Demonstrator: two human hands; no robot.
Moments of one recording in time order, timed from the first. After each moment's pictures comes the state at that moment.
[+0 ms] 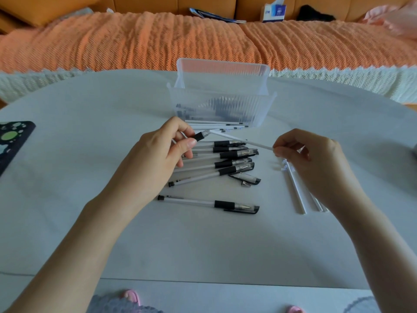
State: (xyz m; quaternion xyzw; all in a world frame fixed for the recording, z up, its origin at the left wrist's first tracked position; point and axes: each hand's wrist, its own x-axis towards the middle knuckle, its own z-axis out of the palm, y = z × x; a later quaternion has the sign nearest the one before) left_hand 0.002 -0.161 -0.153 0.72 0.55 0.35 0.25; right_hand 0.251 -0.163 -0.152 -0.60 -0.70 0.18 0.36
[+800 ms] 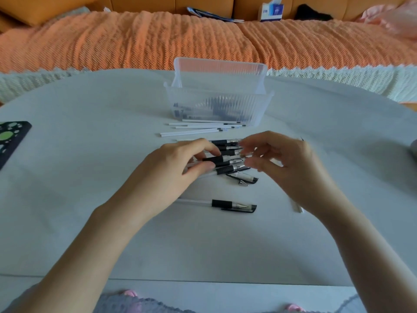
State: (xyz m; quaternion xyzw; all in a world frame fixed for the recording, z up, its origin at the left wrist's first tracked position) left_hand 0.016 -0.173 -0.154 0.77 0.52 0.27 0.24; right_hand 0.229 -0.168 -0.153 -0.50 -0.74 0.28 0.36
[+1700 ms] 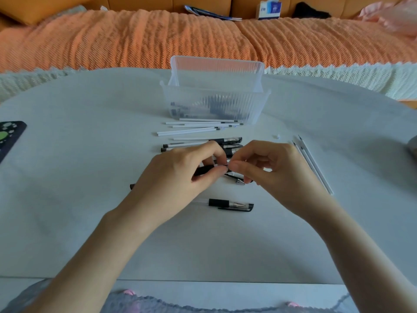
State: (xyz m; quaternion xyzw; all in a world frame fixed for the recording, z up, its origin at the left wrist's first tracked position) left_hand 0.029 -0.179 -0.159 0.82 0.48 0.29 0.16; right_hand 0.218 -0.178 -0.151 -0.49 -0.72 0.35 0.35
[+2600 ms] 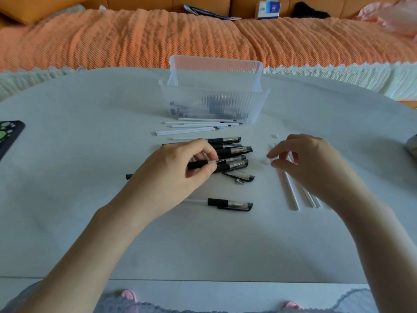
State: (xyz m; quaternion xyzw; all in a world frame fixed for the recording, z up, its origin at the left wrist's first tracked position) left_hand 0.022 -0.173 -0.164 0.79 0.49 0.30 0.21; right_hand 0.270 -0.158 -0.160 -0.64 -0.74 0.09 0.18
